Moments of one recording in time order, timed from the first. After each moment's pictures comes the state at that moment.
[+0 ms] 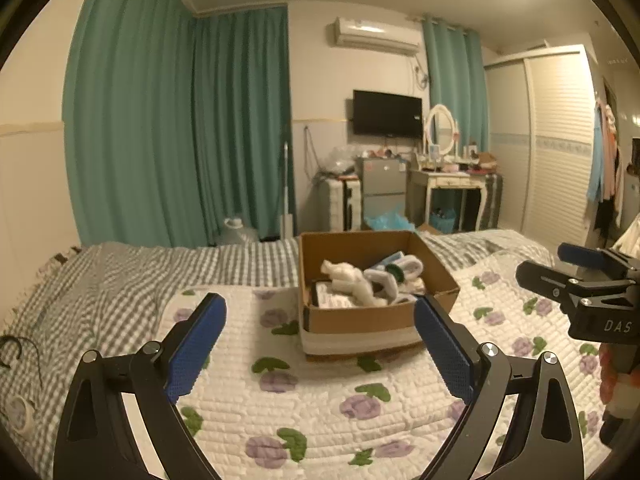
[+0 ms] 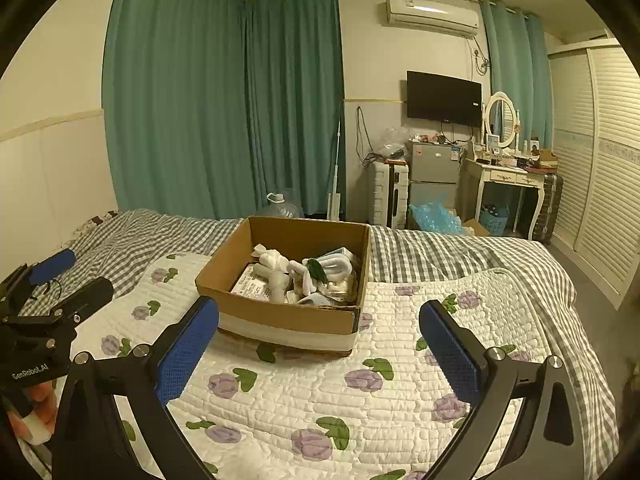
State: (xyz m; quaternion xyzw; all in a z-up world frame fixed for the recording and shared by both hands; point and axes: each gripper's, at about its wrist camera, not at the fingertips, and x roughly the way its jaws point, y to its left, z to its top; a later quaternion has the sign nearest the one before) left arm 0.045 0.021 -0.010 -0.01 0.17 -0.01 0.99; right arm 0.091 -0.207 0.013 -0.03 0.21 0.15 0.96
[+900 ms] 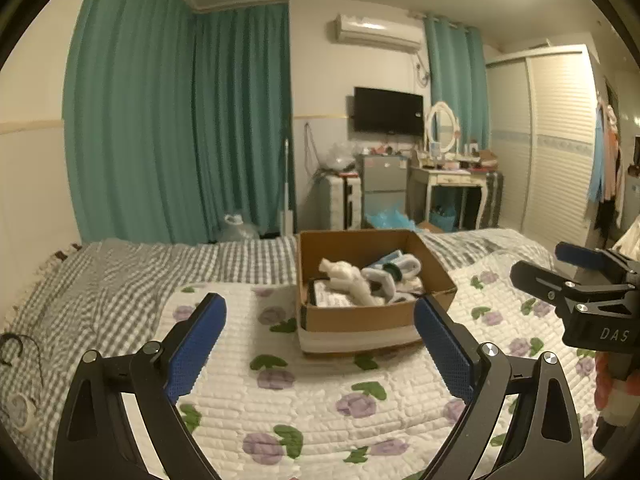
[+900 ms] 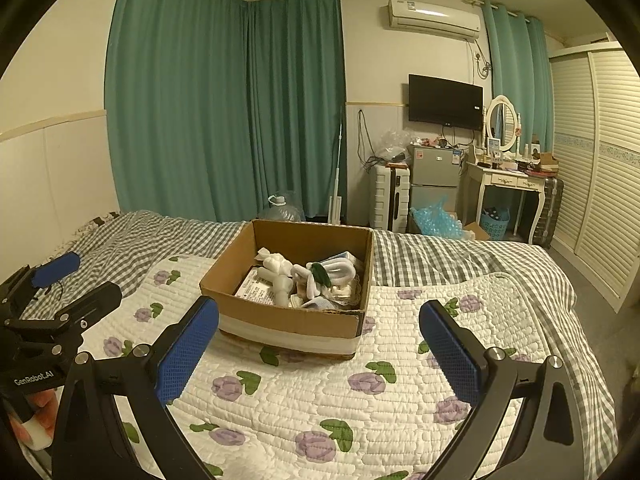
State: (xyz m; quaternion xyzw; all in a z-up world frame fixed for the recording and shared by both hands) left arm 0.045 0.017 -0.007 -0.01 0.18 -0.01 0.98; right arm 0.088 -0.202 0.016 -0.03 0.21 0.15 0.97
